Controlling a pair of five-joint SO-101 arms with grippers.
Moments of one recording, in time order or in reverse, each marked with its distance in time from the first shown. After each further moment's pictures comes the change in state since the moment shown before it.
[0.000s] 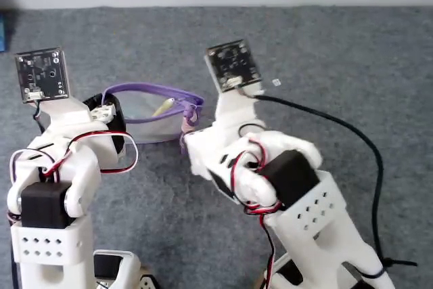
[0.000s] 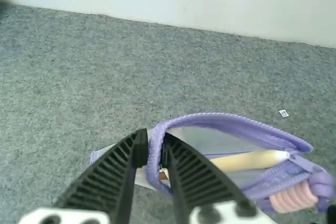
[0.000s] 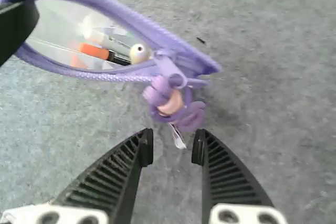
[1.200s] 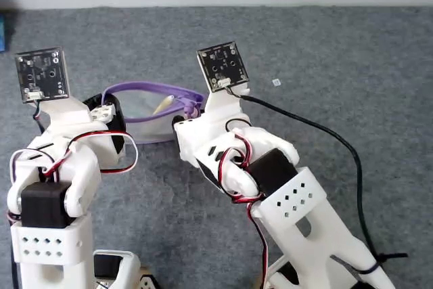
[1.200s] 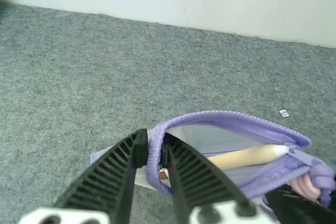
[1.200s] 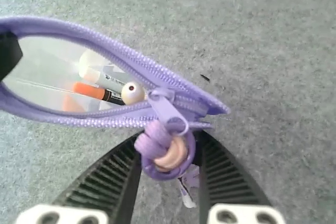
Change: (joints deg) left arm 0.0 0.0 0.1 0.0 0.0; right arm 1.6 0.1 12.0 -20.3 2.3
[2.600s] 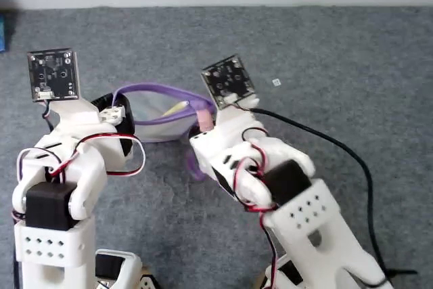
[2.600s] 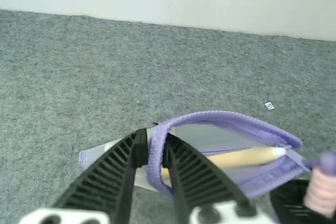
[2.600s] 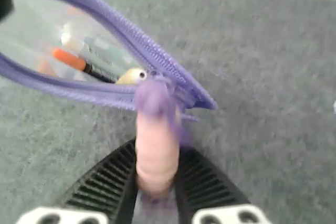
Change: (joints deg) left arm 3.5 0.0 0.0 0.0 0.0; right arm 3.3 -5.4 5.7 3.9 10.1
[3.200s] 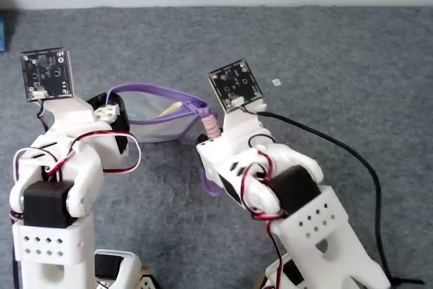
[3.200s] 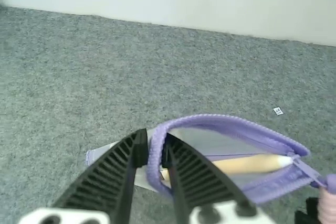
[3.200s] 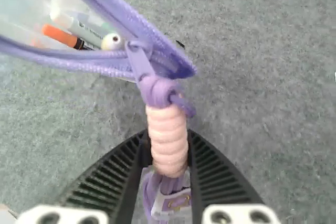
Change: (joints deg) left arm -2.3 0.0 0.1 -0.5 0.0; right arm 0.0 -5.1 0.0 6.1 -1.4
